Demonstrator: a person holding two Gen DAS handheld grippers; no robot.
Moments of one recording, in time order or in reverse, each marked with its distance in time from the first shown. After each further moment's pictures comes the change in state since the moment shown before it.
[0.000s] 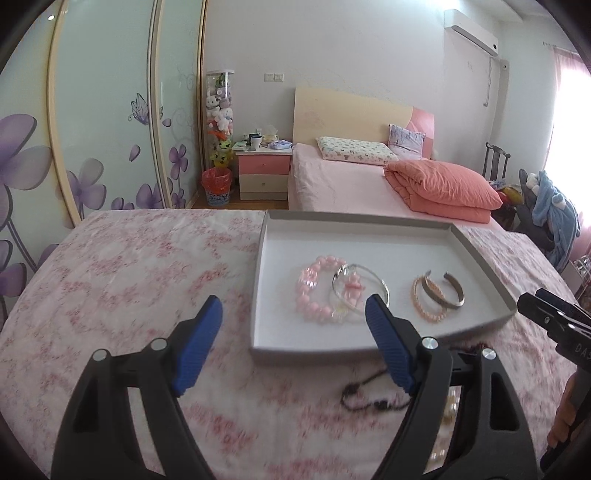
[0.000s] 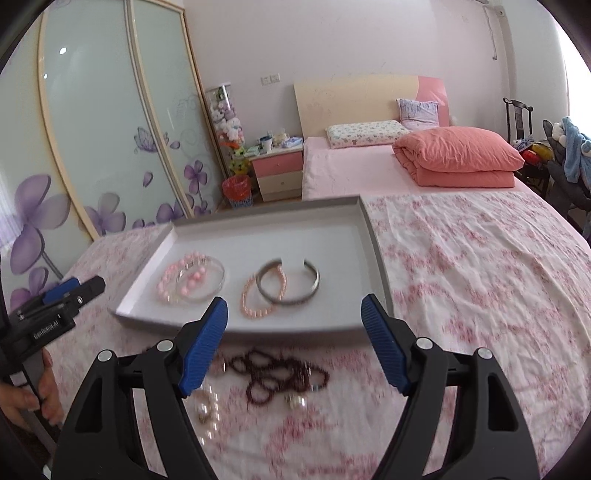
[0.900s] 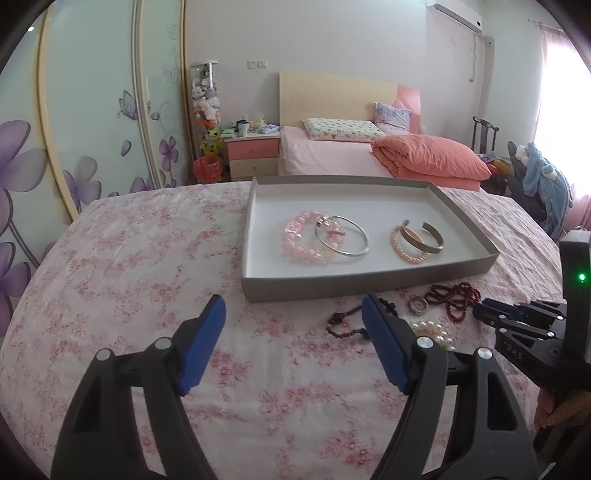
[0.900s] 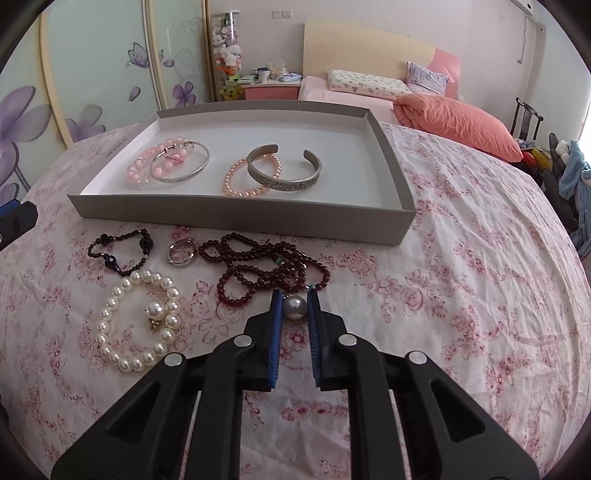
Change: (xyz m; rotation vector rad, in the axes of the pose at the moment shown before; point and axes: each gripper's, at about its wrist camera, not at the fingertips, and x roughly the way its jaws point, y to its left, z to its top) left arm -0.031 -0.015 -0.035 0.068 0.074 -0.033; right arm 0.029 0.011 -0.053 -0.149 0.241 -0.131
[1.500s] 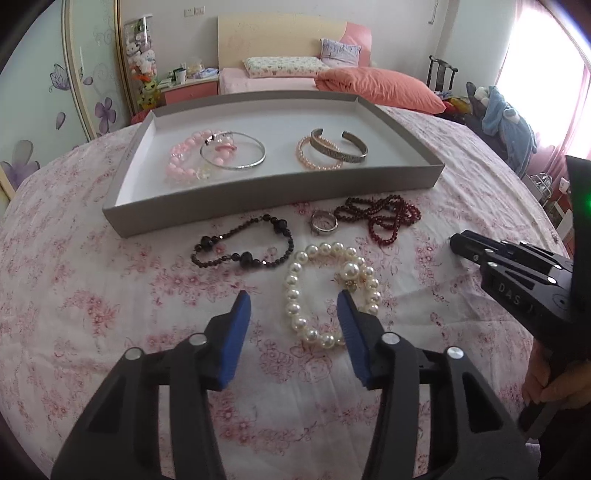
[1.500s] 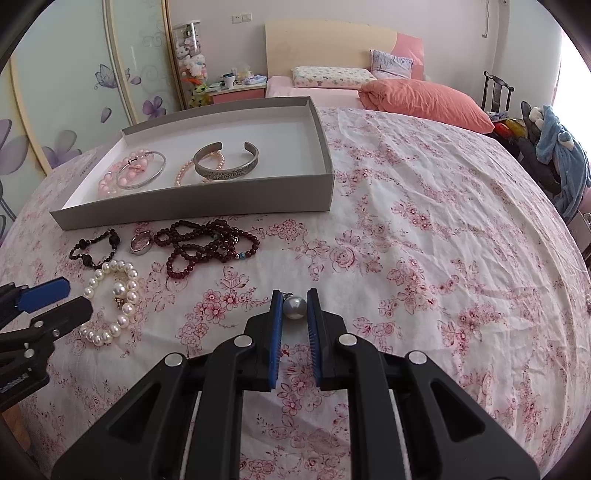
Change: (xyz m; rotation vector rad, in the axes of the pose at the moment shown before) left arm 0.042 -0.072 -0.032 0.096 0.259 -0.173; right arm -0.015 -0.037 -0.018 0.121 -0.004 -0.041
